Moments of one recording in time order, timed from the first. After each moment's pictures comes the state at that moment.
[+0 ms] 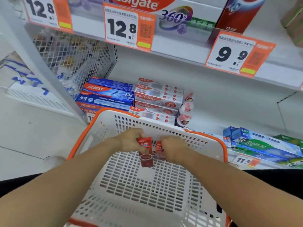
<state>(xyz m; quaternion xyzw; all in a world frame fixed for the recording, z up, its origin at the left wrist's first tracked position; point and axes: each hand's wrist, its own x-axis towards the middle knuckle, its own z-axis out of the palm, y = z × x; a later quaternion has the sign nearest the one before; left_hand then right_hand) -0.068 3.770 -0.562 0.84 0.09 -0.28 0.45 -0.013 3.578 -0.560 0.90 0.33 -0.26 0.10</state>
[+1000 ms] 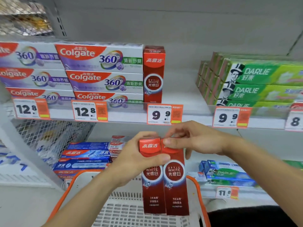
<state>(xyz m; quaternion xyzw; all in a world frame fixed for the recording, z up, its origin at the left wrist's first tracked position) -0.050 3.666 -0.363 0.70 0.01 -0.06 0.71 0.022 3.465 -0.297 0.82 0.26 -0.26 -0.43</state>
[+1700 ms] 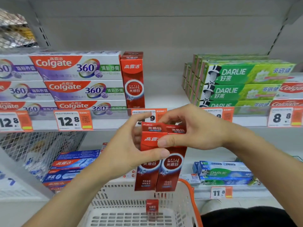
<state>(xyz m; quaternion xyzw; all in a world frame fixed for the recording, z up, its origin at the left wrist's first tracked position) -0.046 3.643 -0.298 0.77 -0.10 0.00 0.63 0.014 3.441 -0.247 0.84 0.36 -0.13 -0.38</state>
